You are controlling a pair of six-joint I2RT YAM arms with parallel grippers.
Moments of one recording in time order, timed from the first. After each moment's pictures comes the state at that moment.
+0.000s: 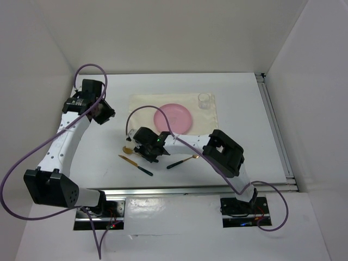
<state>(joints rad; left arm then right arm) -0.08 1.36 1.38 -0.95 -0.17 -0.79 1.07 2.07 1.46 -0.39 0.03 0.02</state>
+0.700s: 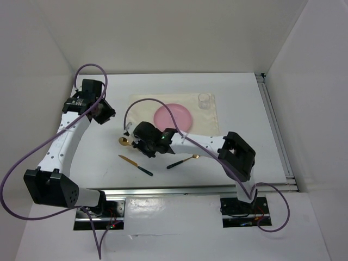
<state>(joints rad) -0.08 1.36 1.38 -0.94 -0.15 -0.78 1.09 1.94 1.47 -0.40 0.04 -0.01</state>
